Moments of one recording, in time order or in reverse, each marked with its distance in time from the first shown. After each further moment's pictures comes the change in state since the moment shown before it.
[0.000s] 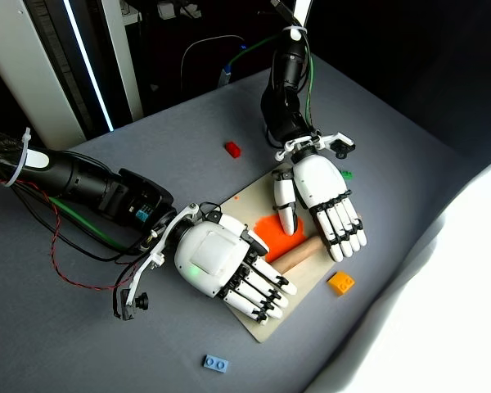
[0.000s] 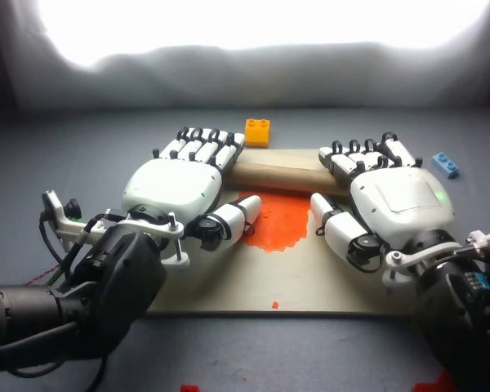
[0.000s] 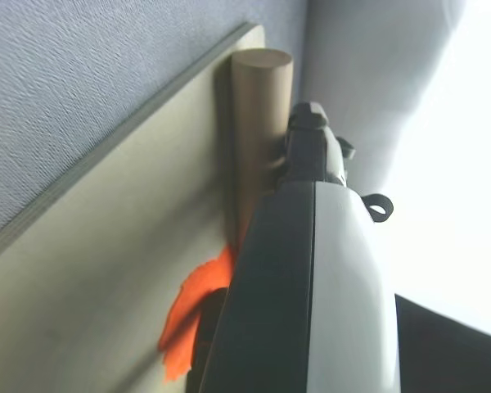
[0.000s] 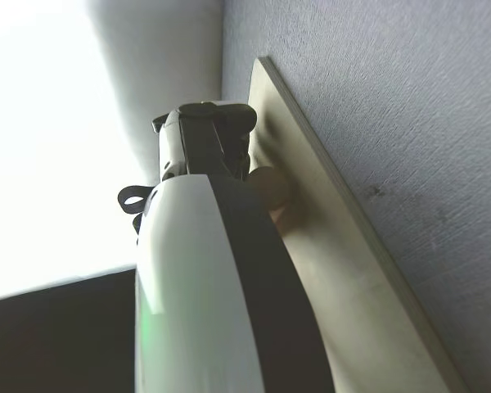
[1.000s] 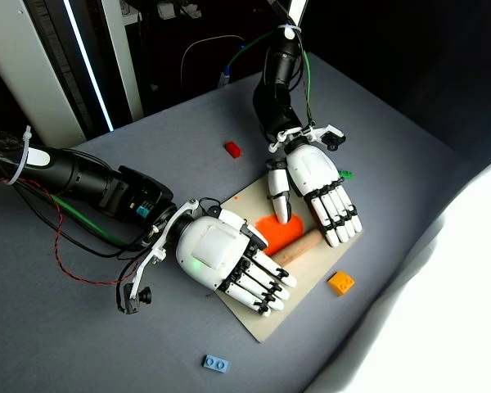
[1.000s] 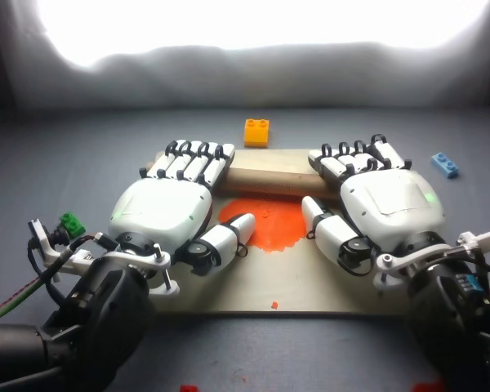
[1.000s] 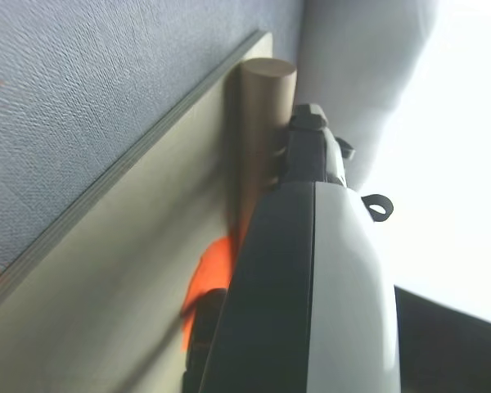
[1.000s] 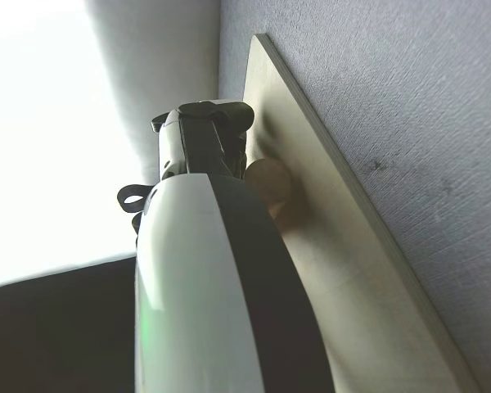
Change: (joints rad) left arm 0.081 0.020 -0.074 0.051 -0.145 -0.066; right arm 0.009 -0.015 -0.002 -0.015 -0.011 -0.002
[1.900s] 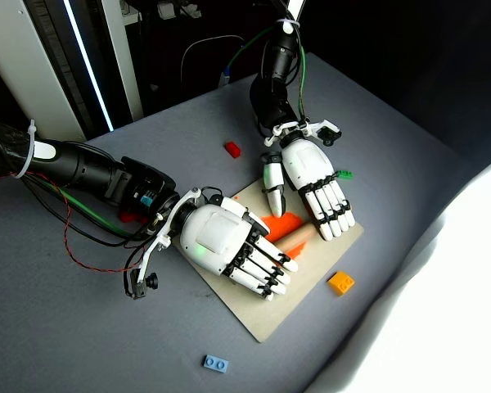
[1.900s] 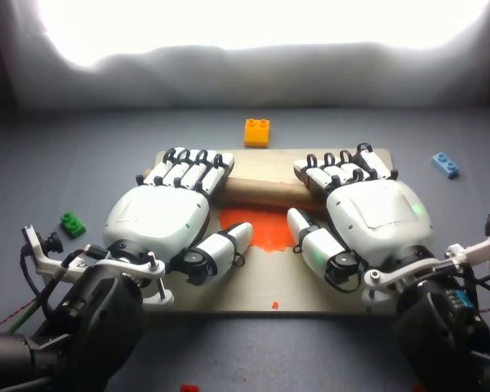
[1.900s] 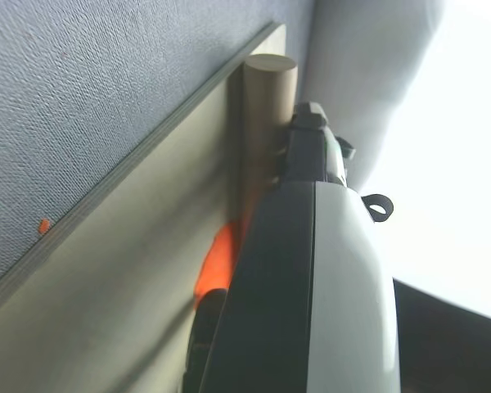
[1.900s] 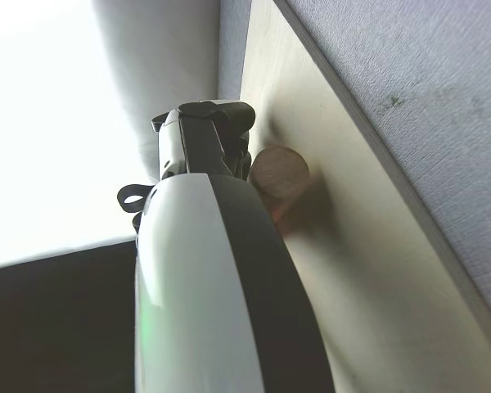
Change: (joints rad) left arm 0.009 0.037 -0.059 -0.005 0.001 0.013; right arm -0.008 -0.011 -0.047 -0.009 0.037 -0.037
